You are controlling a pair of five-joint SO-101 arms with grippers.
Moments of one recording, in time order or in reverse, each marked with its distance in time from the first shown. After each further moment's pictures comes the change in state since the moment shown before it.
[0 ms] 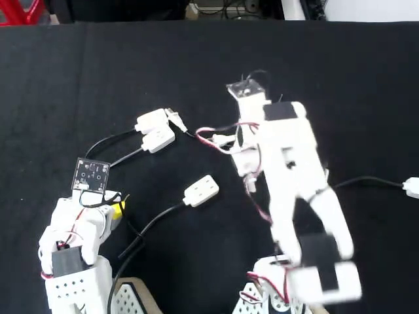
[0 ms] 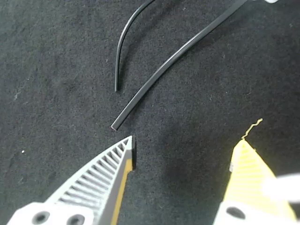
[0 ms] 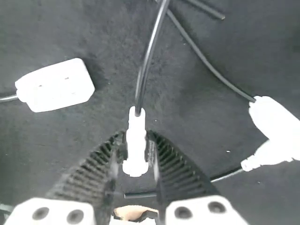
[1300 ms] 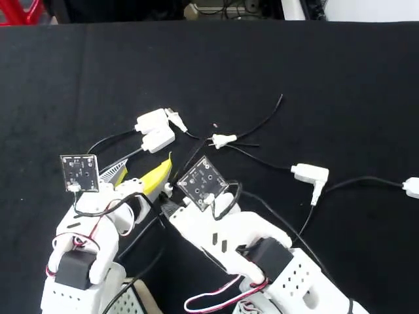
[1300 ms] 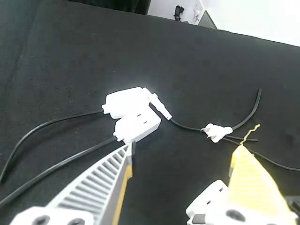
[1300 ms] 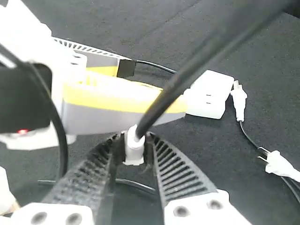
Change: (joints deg) left arm 28.1 -0.4 -12.7 -10.1 41.1; right arm -38.9 -67.0 55.0 -44.8 -8.4
